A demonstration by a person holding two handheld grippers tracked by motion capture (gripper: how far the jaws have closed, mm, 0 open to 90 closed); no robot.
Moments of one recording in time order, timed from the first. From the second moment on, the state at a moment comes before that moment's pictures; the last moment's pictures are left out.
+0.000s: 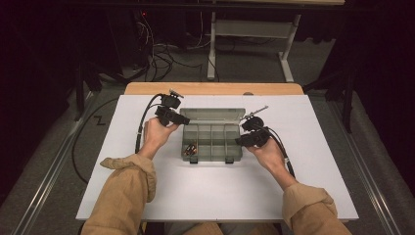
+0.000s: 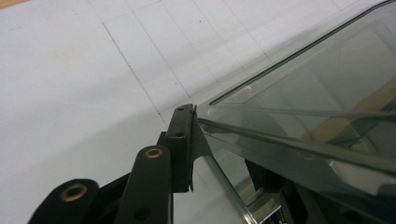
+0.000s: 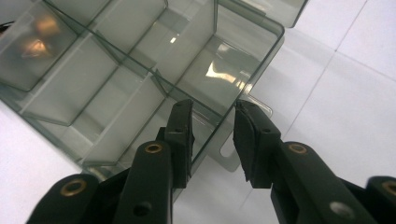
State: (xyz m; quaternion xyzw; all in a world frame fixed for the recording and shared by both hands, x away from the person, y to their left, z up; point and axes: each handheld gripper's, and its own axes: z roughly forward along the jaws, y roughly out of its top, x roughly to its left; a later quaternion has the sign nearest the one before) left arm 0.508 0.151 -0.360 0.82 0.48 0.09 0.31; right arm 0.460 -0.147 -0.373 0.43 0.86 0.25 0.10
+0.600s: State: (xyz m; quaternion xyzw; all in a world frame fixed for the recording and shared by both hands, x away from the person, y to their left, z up) left arm 0.496 0.151 -0.362 0.83 0.46 0.09 0.30; right arm 0.467 -0.172 -0.341 0.45 0.84 0.29 0.08
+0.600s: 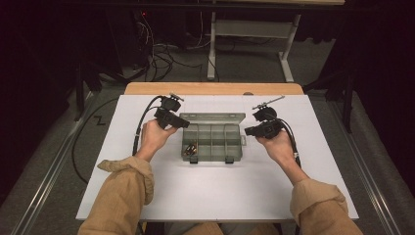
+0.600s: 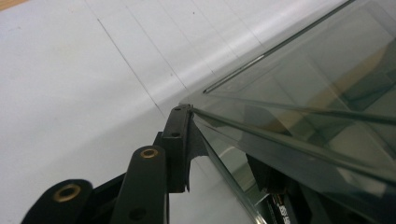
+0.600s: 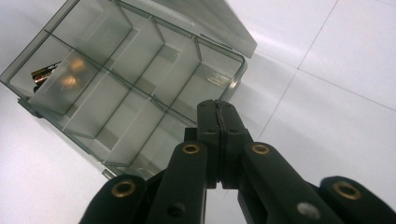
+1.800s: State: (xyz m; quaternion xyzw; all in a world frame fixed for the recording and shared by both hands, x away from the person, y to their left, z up) left arm 0.479 0.176 -0.348 0.82 0.49 0.08 0.30; right arm 0.474 -0.166 -0.317 0.45 0.84 0.29 0.10
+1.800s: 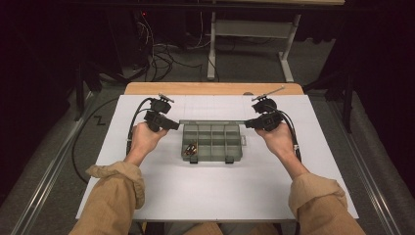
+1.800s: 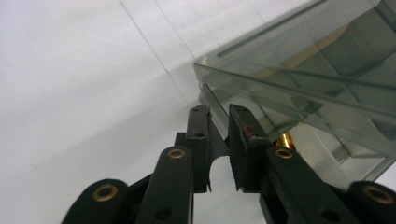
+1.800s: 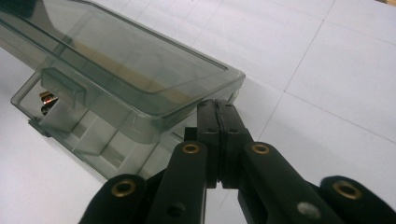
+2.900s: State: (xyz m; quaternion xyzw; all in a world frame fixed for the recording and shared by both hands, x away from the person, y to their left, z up) left arm 0.469 0.165 -0.342 0.82 0.46 0.08 0.32; right arm 0.462 -0.170 -0.332 0.43 0.85 0.29 0.07
